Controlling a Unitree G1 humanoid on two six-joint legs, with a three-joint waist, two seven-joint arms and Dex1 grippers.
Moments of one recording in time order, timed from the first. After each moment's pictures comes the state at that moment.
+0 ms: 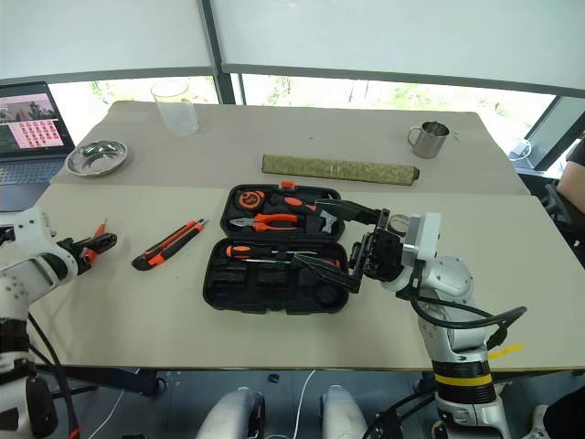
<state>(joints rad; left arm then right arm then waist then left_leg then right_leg) -0.54 0.76 0.40 0.53 -0.49 0.79 -0.26 -0.30 -0.39 -0.06 -0.24 0.60 0.00 1.11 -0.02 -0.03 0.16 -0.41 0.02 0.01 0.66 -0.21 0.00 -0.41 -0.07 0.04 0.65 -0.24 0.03</state>
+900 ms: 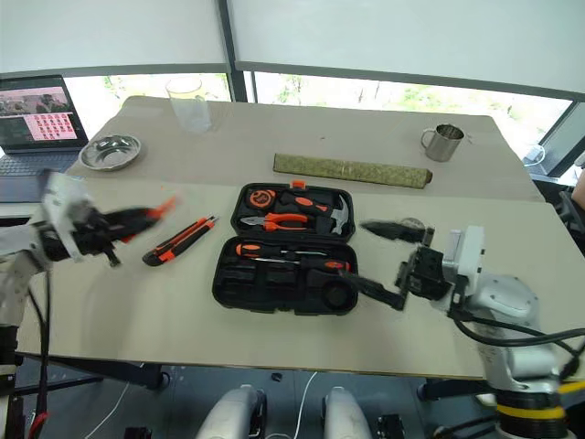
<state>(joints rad) -0.39 0.90 0.09 0.09 -0.40 0.20 -1.27 -0.05 -0.73 -0.21 -0.30 0.64 0.11 1.13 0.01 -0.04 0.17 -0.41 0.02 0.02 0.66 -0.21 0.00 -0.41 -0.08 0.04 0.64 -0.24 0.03</state>
